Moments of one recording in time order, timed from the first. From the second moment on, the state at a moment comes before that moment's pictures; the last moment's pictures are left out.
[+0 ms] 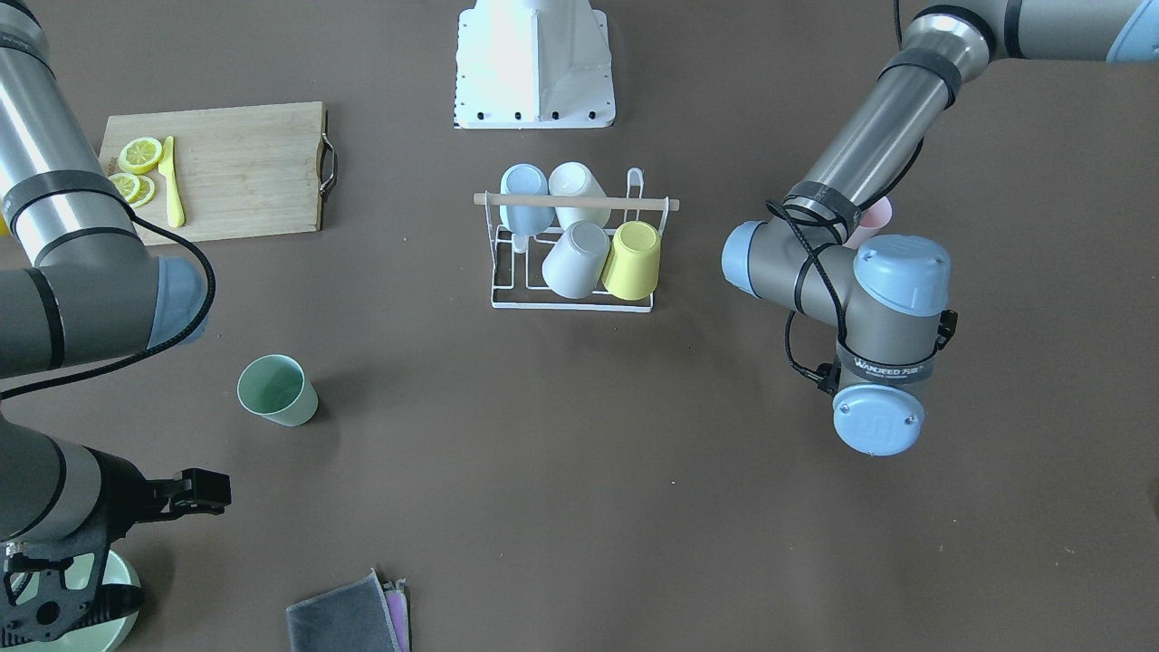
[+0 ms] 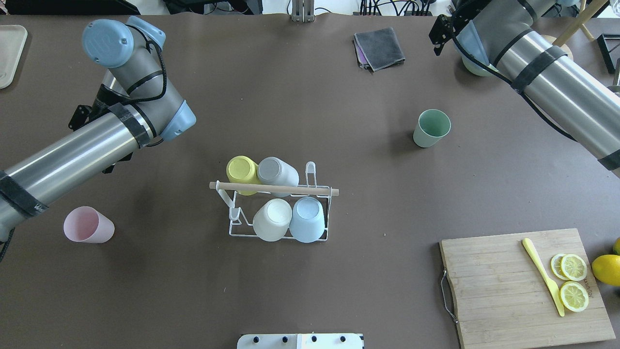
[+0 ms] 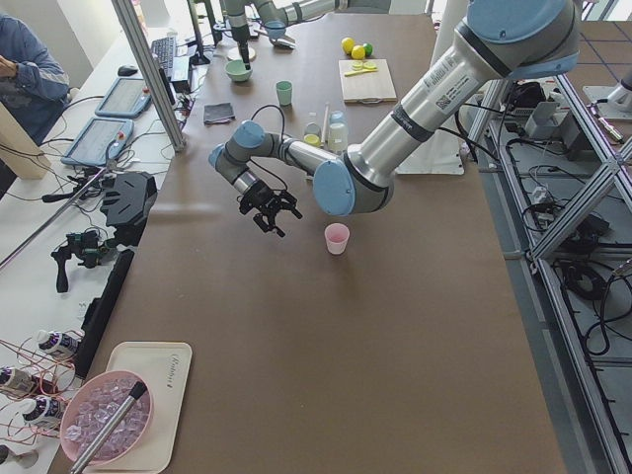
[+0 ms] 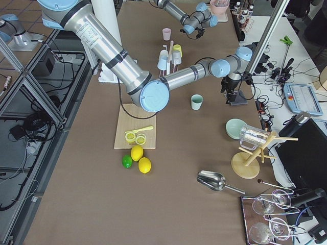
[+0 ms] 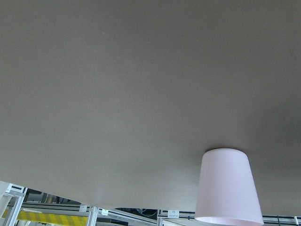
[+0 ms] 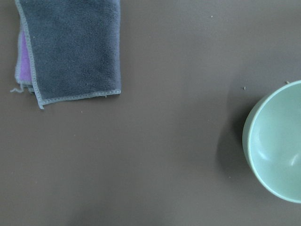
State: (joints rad) left arm -0.86 -2.43 -1.02 -0.59 -2.07 0.38; right arm 1.11 -0.71 1.02 -1.56 2.24 0.34
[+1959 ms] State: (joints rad) left arm -0.74 -2.35 -1.09 -0.46 -2.13 0.45; right arm 0.95 -0.55 0.75 -1.77 2.32 0.22
